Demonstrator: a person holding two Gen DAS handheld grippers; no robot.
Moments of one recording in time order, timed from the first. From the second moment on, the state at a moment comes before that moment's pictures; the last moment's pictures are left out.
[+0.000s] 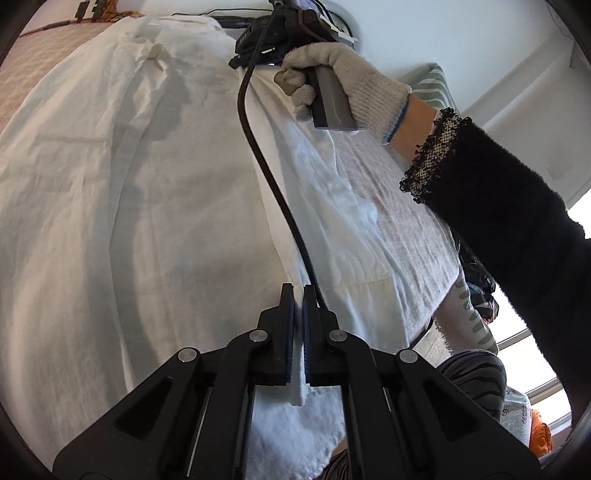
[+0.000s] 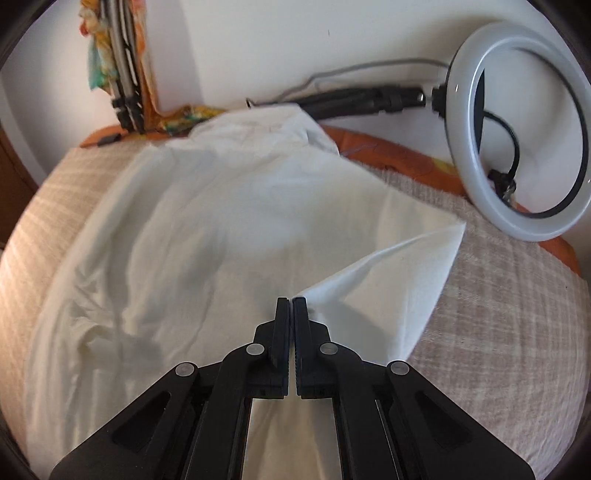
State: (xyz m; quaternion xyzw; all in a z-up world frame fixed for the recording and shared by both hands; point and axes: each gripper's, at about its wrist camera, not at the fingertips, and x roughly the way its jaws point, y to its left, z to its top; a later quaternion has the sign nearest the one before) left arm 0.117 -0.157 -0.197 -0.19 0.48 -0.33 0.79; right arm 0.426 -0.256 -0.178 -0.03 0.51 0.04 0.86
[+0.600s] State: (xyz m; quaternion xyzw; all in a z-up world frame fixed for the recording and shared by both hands) left arm 0.095 -0.153 -0.177 -0.10 0.45 -0.28 0.84; right arm 0.252 -0.332 -0.074 0.10 0.44 0.10 0.89
